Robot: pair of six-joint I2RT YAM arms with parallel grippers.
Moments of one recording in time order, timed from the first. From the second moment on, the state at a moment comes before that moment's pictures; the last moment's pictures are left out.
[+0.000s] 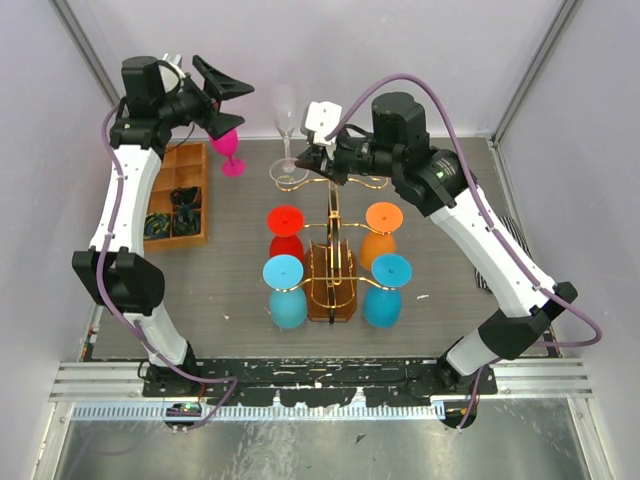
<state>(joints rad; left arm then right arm) -0.05 1.78 1.99 -0.51 0.71 -1.06 0.69 1.53 1.91 -0.61 -0.53 -0.53</state>
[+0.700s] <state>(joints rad) -0.09 1.78 1.88 -0.28 0.85 -1.31 0.73 1.59 1.94 -0.63 -0.55 -0.54</state>
